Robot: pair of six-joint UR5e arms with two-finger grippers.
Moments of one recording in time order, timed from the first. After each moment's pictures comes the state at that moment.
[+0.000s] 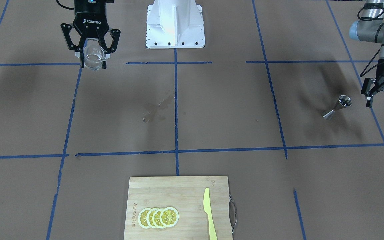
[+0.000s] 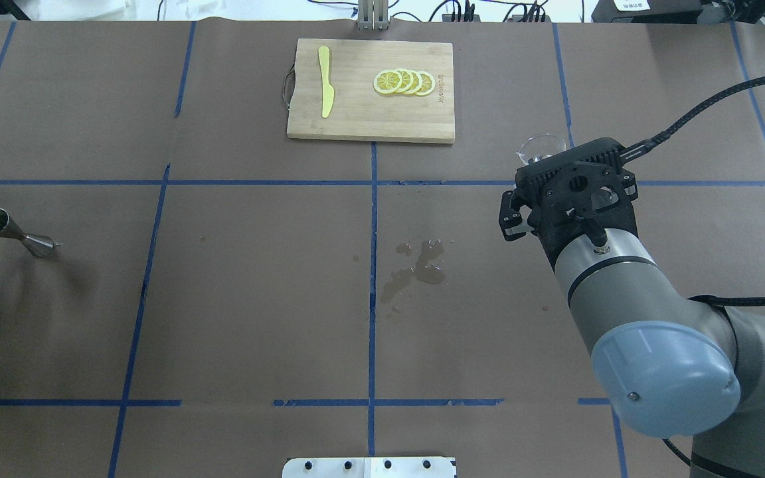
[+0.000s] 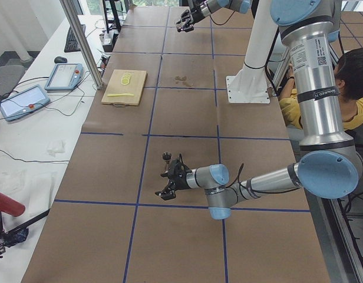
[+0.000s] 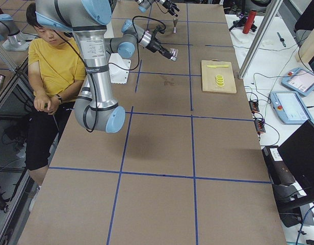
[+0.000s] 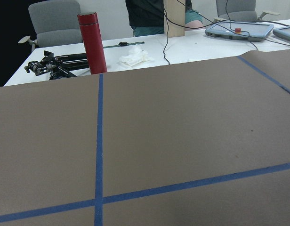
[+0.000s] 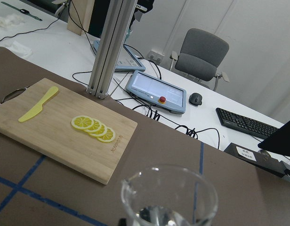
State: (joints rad) left arm -0.89 -1.35 -1.29 -3.27 -1.42 -0.80; right arm 0.30 -1.28 2.33 -1.68 0.81 0.89
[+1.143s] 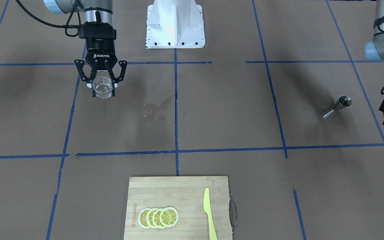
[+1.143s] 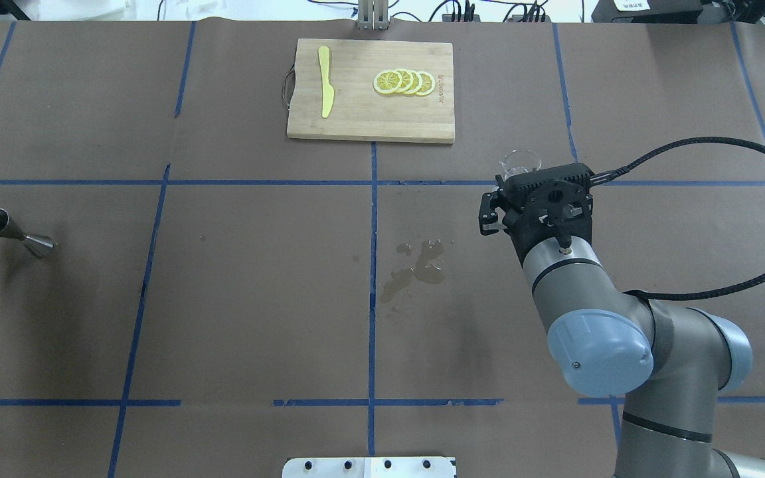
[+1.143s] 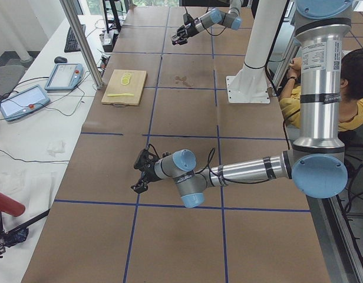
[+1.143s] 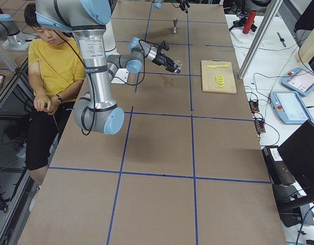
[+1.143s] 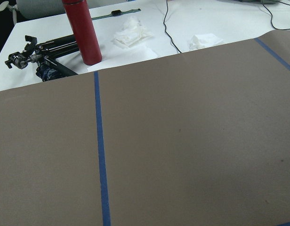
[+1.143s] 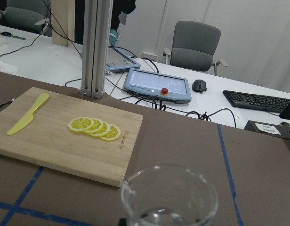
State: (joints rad) left arm -1.17 -1.50 -1.32 -3.00 -1.80 -0.65; right arm 0.32 -1.33 2.06 -1.30 0.80 1.04
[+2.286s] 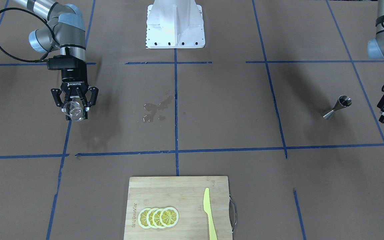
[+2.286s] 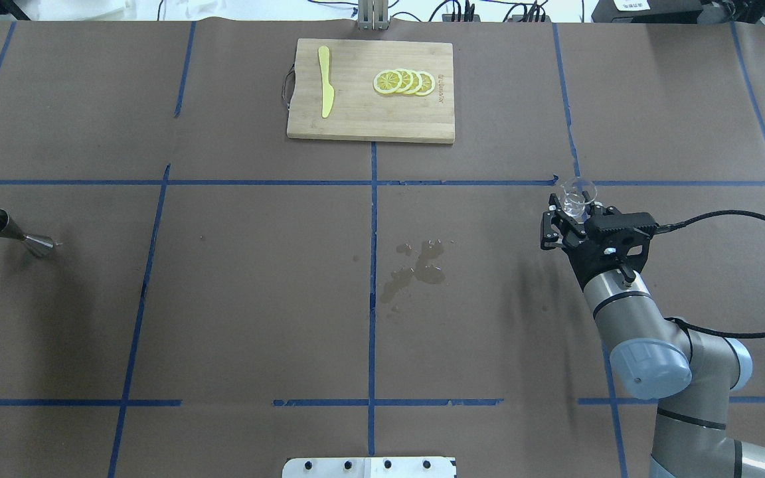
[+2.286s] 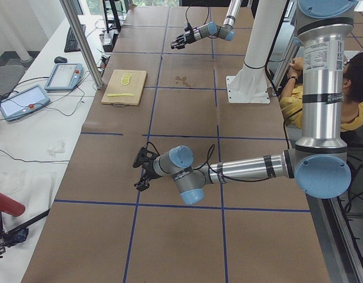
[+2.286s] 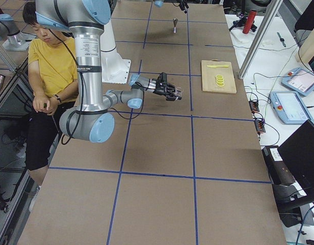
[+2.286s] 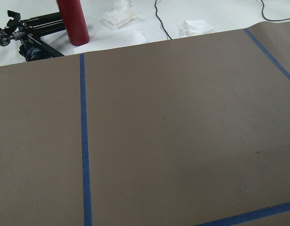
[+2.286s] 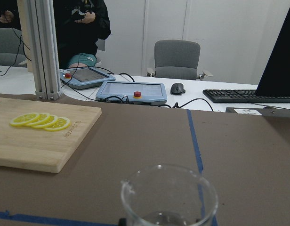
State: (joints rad) left arm -1.20 -1.50 -1.37 -2.90 -1.93 -0.68; right arm 0.30 -1.51 1.71 -0.66 0.65 1.10
